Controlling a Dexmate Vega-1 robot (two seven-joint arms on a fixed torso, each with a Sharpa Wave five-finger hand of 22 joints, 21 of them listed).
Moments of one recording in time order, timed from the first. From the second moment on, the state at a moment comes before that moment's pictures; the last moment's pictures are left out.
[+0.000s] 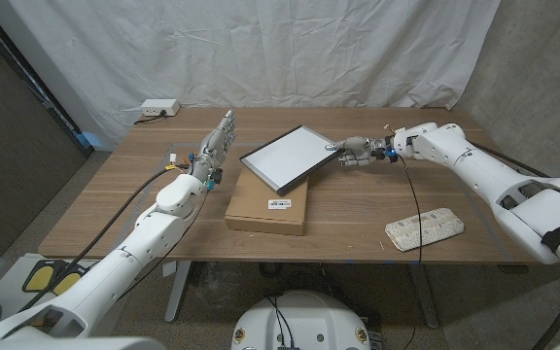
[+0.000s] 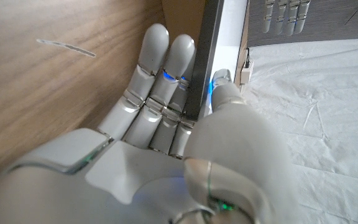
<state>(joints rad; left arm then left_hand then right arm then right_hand) 0.93 0.58 0.36 -1.53 -0.61 -0.23 0.05 0.36 0.03 0.06 0.08 0.33 -0.06 0.02 0.19 0.18 -0.08 -0.03 0.20 0.18 -0.12 -0.01 0.19 0.18 -0.12 -0.03 0.20 0.17 -0.29 -0.54 -0.67 -1.01 0.57 -0.46 0.65 0.93 0.07 0.27 -0.19 0.17 1.05 -0.02 0.35 0.55 1.18 -0.08 0.58 0.43 1.29 -0.22 0.74 0.86 1.11 -0.20 1.05 0.61</state>
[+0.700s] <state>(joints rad) 0.95 0.61 0.34 -1.56 -0.61 -0.22 0.07 0.36 0.03 0.06 0.08 0.33 -0.06 0.02 0.19 0.18 -0.08 -0.03 0.20 0.18 -0.12 -0.01 0.19 0.18 -0.12 -0.03 0.20 0.17 -0.32 -0.54 -0.63 -1.02 0.62 -0.43 0.65 0.92 0.08 0.27 -0.19 0.17 1.05 -0.02 0.34 0.64 1.18 -0.07 0.68 0.43 1.29 -0.22 0.74 0.87 1.09 -0.20 1.07 0.63</state>
